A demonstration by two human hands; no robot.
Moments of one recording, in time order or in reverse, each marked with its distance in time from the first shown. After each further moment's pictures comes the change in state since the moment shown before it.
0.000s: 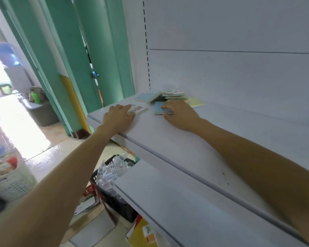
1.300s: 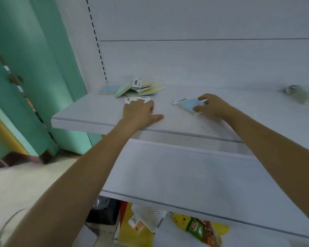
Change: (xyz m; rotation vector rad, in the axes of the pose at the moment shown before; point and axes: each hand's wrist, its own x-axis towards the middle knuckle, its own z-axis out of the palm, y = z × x) left_hand -0.051 0.071 0.001 0.021 -0.061 0.560; right_hand -0.156 0.000 -0.061 0.180 0.141 0.902
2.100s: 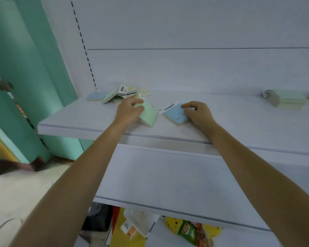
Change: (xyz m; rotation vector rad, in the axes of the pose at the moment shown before) left_hand 0.003 0.028 -0.008 -0.955 0.183 -0.182; right_hand -0.034 0.013 0.005 0.465 0.223 -0.044
